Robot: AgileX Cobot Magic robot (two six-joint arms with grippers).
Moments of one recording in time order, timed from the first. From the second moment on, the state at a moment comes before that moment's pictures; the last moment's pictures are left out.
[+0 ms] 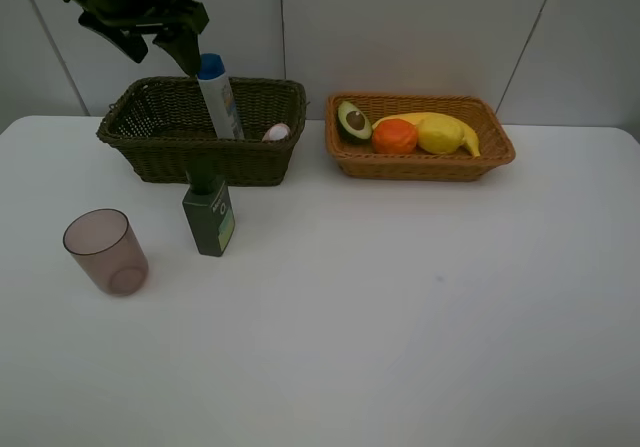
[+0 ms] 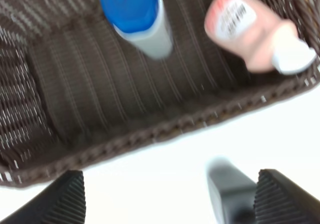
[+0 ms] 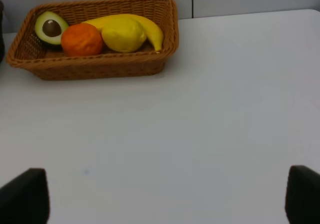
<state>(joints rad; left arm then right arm) -0.32 1.84 -1.65 -0.06 1.07 0.03 0.00 0.00 -0.52 0.00 1.04 0.01</state>
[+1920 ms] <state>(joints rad) -0.48 1.97 -1.23 -0.07 0.74 -0.24 0.00 0.00 -0.52 0.00 1.04 0.01</state>
